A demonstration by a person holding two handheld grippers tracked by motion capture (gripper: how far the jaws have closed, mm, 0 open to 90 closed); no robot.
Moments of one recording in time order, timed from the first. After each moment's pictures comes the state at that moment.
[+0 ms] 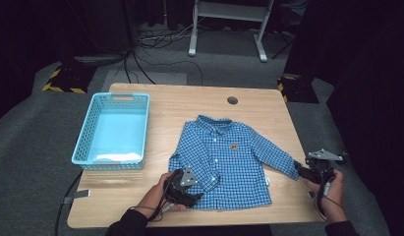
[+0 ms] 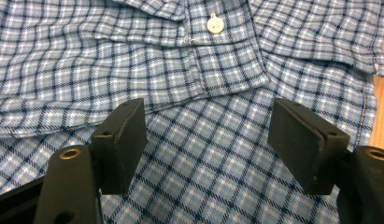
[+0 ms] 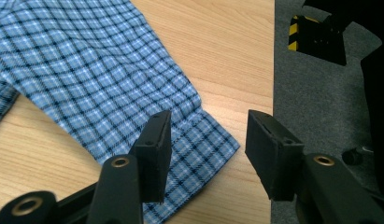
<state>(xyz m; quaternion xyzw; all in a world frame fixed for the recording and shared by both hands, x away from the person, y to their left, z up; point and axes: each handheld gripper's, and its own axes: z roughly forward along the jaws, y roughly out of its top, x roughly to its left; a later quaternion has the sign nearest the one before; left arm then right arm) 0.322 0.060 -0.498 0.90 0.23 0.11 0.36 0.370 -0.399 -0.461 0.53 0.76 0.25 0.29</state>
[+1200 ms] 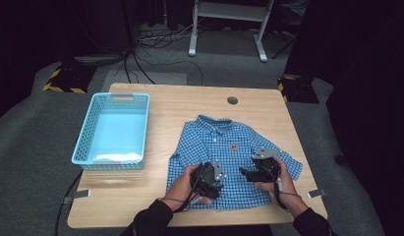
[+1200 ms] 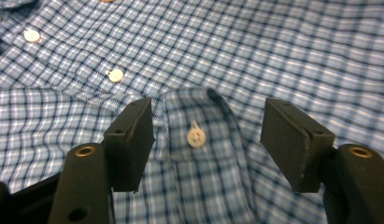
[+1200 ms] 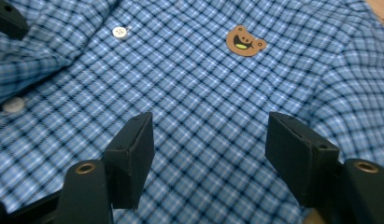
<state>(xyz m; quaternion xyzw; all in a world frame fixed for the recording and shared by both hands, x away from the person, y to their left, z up) 0.343 -0.021 -0.479 0.91 0.23 0.15 0.30 0.383 -0.248 -0.474 0.36 0.86 0.31 0.18</state>
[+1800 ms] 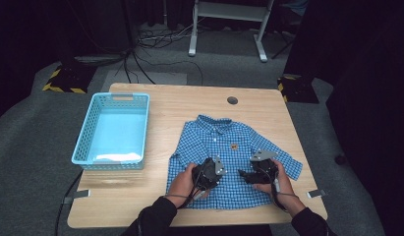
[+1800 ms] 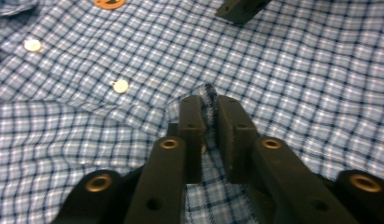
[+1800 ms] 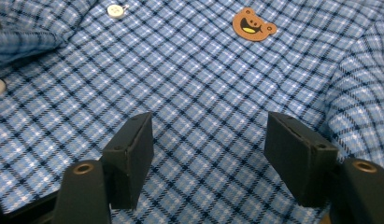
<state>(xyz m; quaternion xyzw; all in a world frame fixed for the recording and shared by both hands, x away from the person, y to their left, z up) 0.352 -0.019 -0.470 0.92 0.21 0.13 0.31 0.384 -0.248 -0.487 0.35 0.87 0.30 0.18</state>
